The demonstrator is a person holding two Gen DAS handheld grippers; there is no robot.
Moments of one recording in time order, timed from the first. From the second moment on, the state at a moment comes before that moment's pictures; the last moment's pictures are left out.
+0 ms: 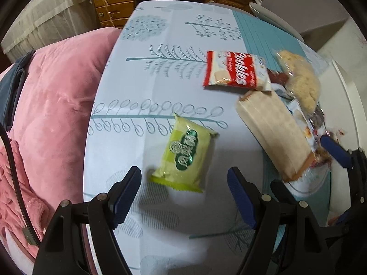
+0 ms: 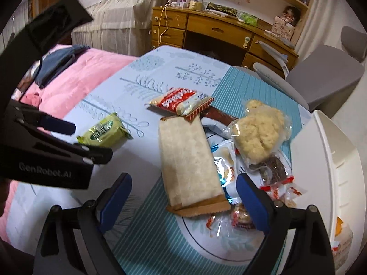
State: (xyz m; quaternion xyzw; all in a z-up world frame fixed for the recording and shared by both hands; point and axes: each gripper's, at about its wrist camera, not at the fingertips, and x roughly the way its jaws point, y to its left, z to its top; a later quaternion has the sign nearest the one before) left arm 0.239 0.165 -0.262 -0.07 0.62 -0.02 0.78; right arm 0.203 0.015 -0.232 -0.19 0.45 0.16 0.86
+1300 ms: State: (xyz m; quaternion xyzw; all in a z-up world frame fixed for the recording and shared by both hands) left arm 0.232 0.165 -0.264 -0.10 0.61 -0.03 0.79; right arm 0.184 0.017 -0.251 -0.22 0.53 0.16 0.80
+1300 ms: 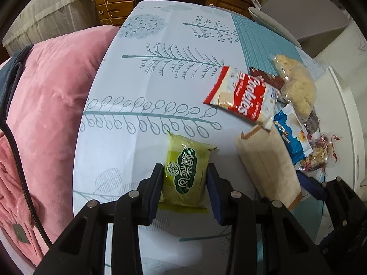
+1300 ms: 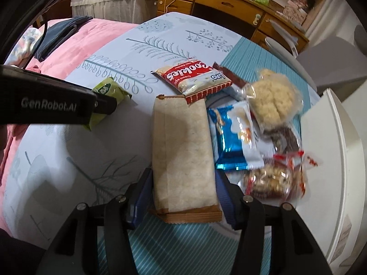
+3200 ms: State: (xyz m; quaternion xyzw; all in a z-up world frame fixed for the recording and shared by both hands) left arm 0.185 -0.065 -0.074 -0.13 0.53 -0.16 0.82; right arm 0.125 -0.245 -0.051 0.02 0.39 0.17 0.91
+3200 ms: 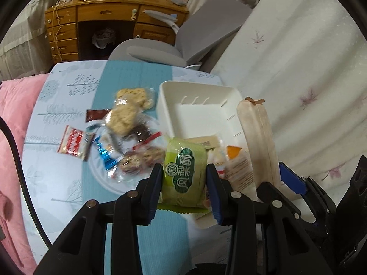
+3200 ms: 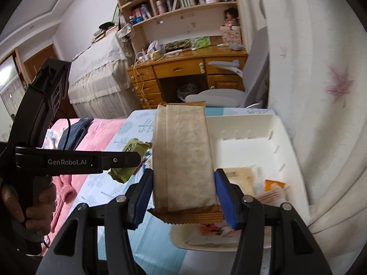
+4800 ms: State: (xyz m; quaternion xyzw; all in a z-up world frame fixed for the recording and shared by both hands) left arm 0.119 -0.026 -0.140 -0.16 0.60 -0.09 0.78; right arm 0.134 -0.247 -0.123 0.17 0.55 0.16 0.80
